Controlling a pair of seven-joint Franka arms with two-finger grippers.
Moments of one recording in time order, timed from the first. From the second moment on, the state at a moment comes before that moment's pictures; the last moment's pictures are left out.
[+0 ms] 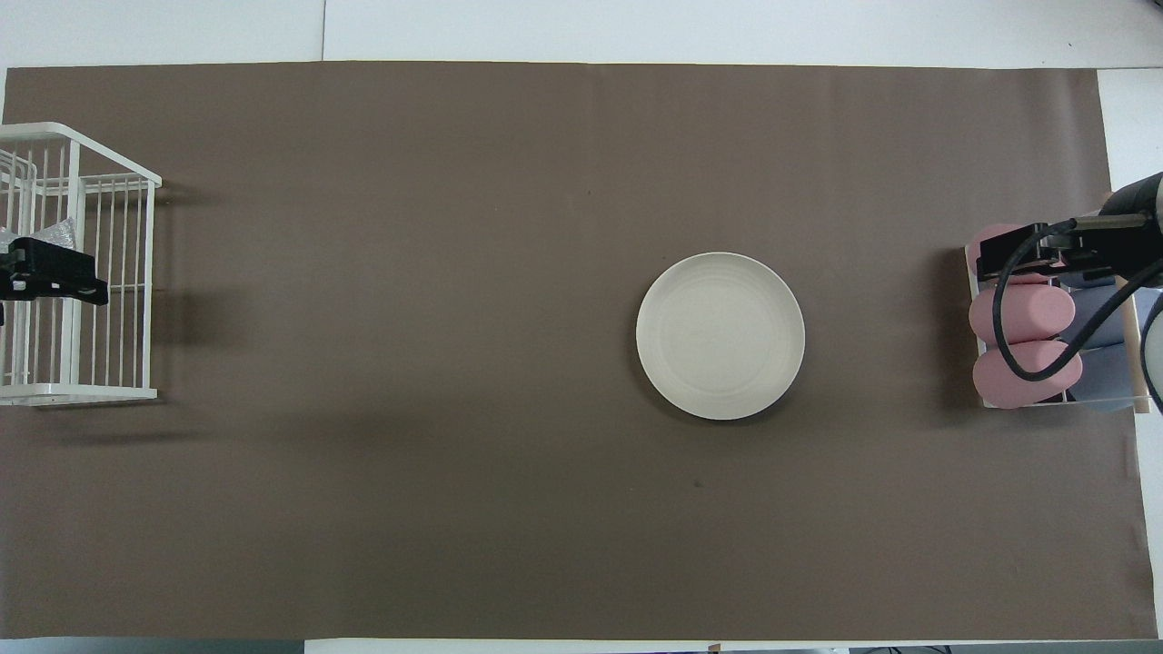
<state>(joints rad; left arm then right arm) 0.04 -0.04 -0.03 -1.66 0.00 1.57 -0.11 0.07 -0.02 -0.06 -1.64 -0.01 1.63 0.04</state>
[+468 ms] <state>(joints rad) -0.01 -0.03 -0.04 -1.67 0.19 1.59 -0.18 0.08 -0.02 -0.06 -1.64 -0.01 1.63 0.12</state>
